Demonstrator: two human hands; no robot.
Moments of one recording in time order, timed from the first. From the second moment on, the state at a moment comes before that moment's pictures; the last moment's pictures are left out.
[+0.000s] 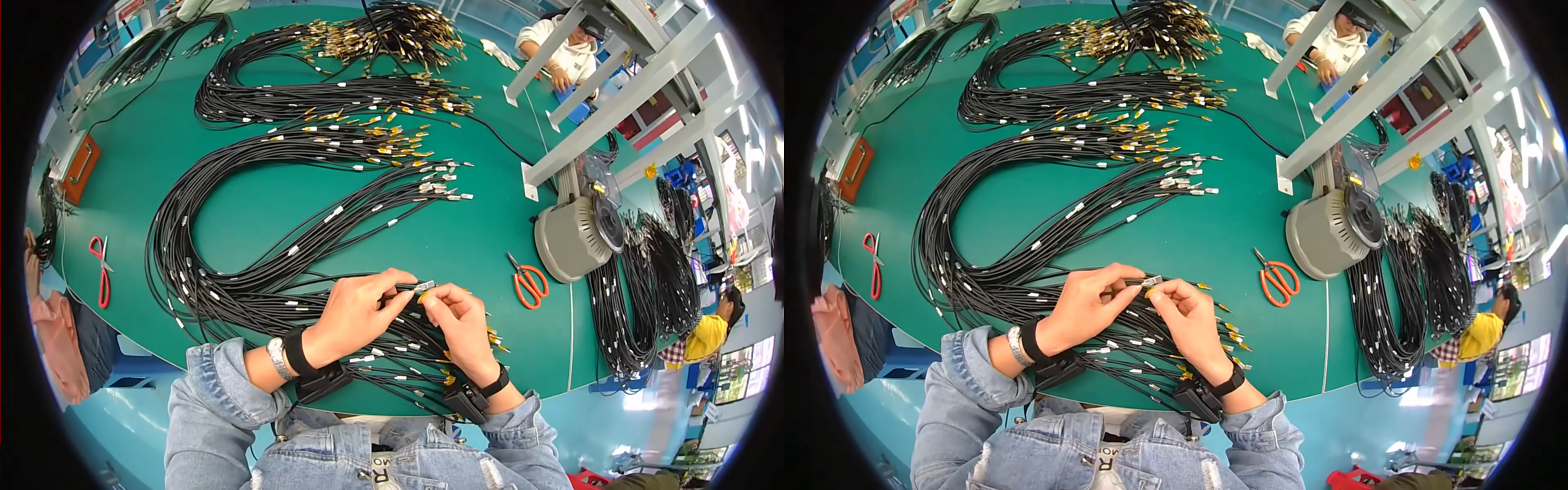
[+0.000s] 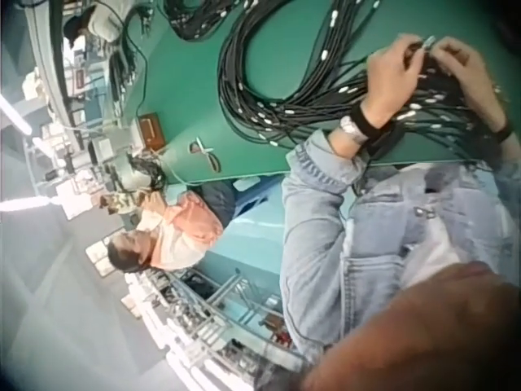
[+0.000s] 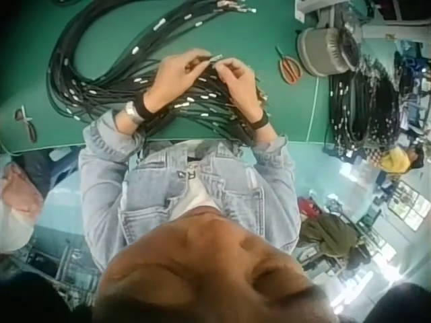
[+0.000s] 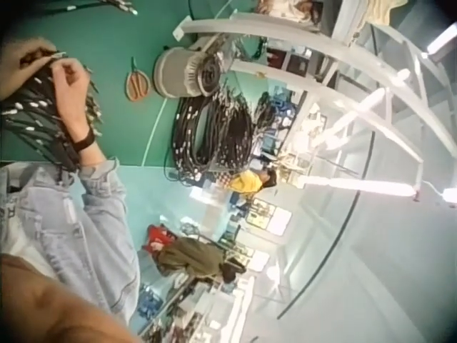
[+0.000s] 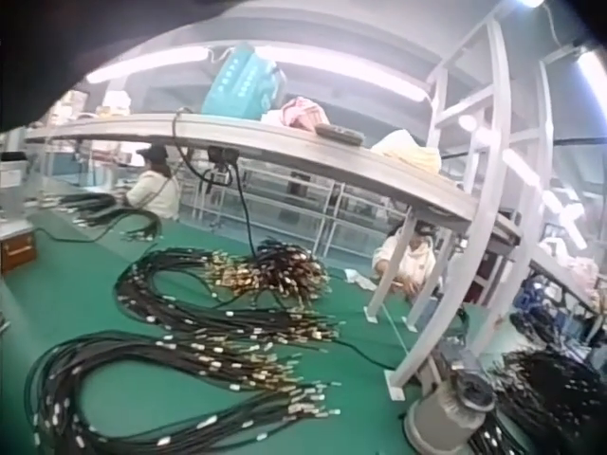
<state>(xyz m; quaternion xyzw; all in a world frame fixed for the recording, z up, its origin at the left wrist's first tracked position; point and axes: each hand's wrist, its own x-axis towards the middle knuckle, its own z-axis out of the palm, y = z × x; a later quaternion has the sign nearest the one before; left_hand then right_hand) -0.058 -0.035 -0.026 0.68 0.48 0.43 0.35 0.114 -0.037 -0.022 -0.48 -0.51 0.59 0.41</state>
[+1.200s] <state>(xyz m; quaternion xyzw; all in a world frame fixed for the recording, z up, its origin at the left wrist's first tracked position) -0.055 -0.036 -0.032 0.77 0.44 0.44 0.14 0.120 -0.034 -0.027 -0.47 -0.47 0.64 0.40</state>
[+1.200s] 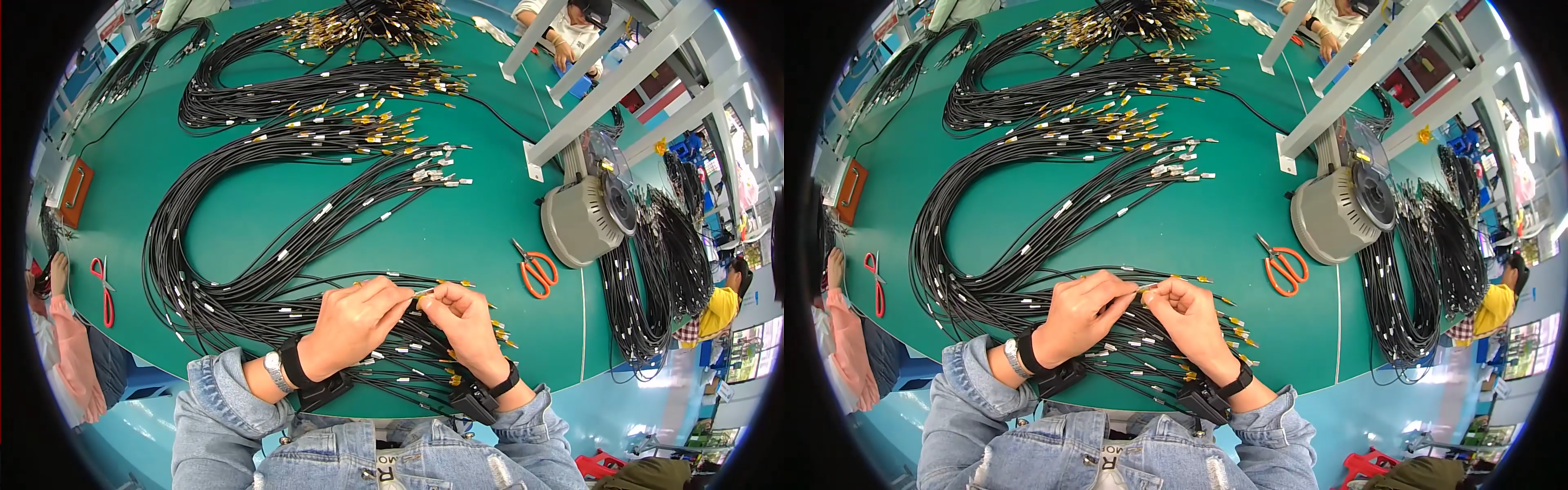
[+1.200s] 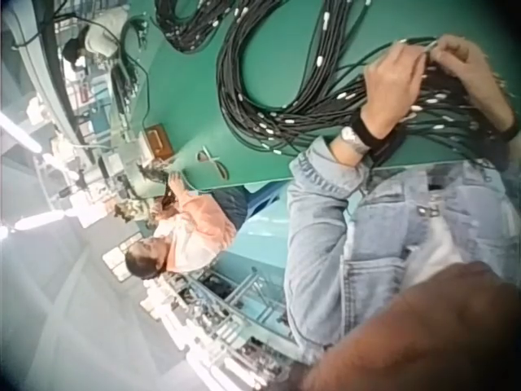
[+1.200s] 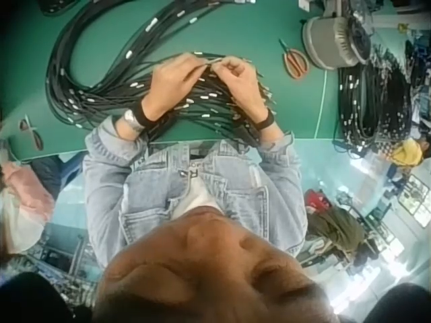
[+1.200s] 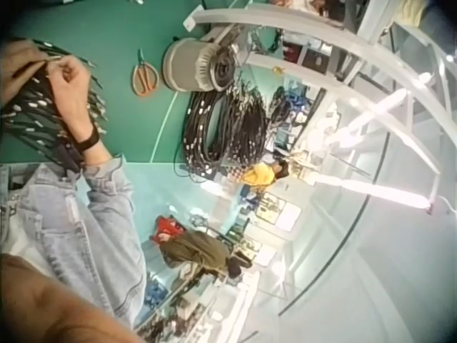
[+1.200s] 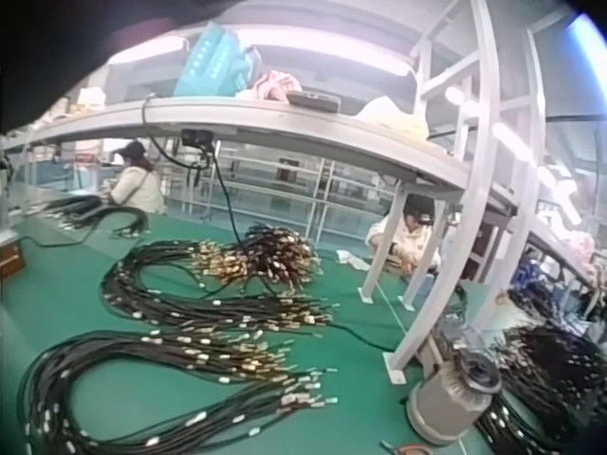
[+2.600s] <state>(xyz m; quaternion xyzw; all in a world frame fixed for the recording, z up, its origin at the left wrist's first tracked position) -0.055 -0.037 -0.023 0.78 0.42 0.46 0.07 0.118 -0.037 -0.013 -0.39 -0.45 0.69 0.40</state>
